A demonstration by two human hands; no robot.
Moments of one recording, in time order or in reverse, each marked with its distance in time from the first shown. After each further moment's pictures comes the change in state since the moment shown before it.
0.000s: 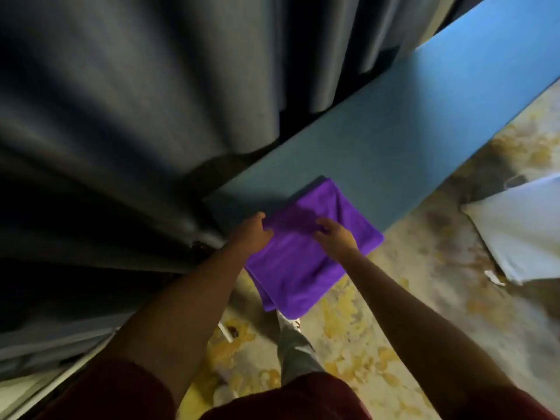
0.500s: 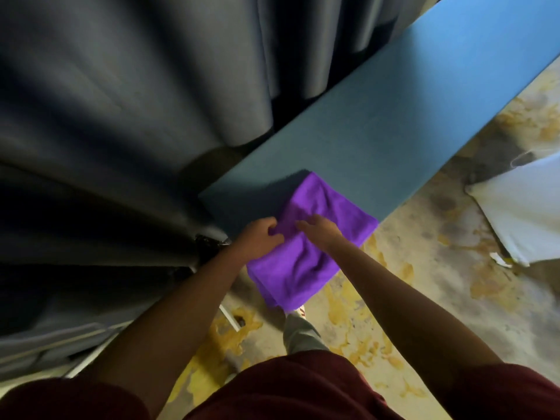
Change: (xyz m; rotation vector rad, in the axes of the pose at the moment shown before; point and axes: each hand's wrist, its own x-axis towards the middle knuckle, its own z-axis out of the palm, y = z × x) left_hand -0.021 0.012 0.016 -0.046 -0.022 0.155; right_hand 0.003 -0.018 0.007 -0.039 -0.178 0.104
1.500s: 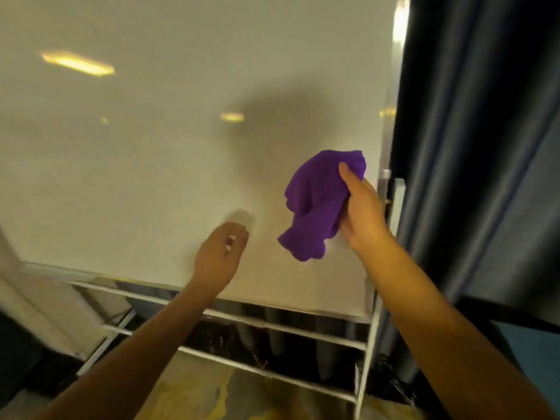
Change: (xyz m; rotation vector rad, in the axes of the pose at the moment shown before) left_hand -0.690 -0.336 -0.115 -0.314 1.504 -0.328; right_hand -0.540 -0.391 0.316 0.922 -0.754 -0.925
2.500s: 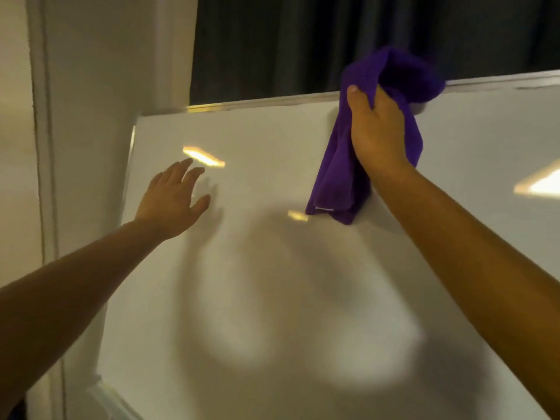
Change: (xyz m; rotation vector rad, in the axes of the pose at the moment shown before) left_hand 0.417 -0.336 -0.566 0.790 0.508 0.232; right_hand 0.252 0.107 0.687 -0.648 -0.180 -0.980
